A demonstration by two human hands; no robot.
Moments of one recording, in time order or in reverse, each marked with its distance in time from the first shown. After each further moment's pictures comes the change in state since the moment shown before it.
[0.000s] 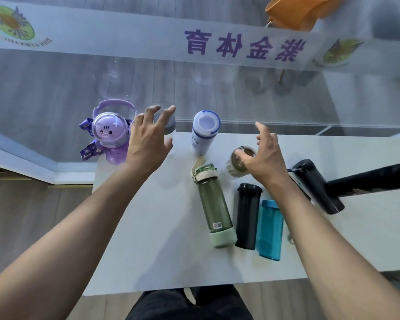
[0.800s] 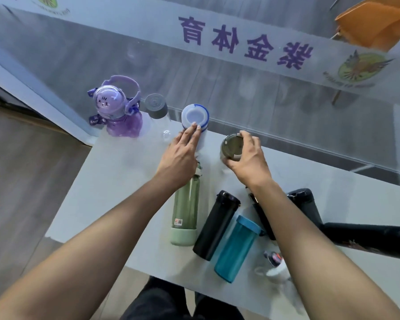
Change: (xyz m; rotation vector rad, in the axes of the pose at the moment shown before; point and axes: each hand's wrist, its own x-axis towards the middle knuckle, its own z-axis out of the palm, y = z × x) left_hand -0.026 0.133 0.085 0.040 -0.134 -0.125; right_hand 0.069 0.065 0.001 0.007 -0.337 -0.221
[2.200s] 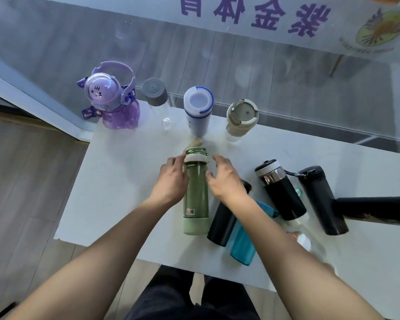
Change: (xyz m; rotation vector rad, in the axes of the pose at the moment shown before) left_hand -0.066 -0.045 0.053 -0.296 -0.172 -0.337; right_hand -0.065 -0.026 0.087 0.051 -0.212 0.105
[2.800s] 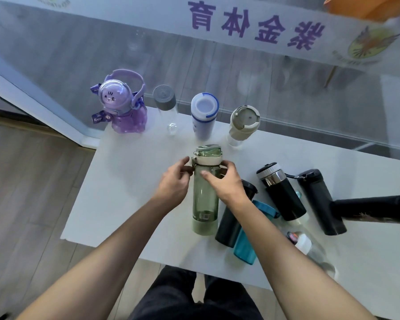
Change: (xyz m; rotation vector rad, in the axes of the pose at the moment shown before) left_hand -0.018 -0.004 -0.018 -0.502 -0.030 -0.125; right_hand -0.017 -0.008 0.010 0.465 0.071 0.216
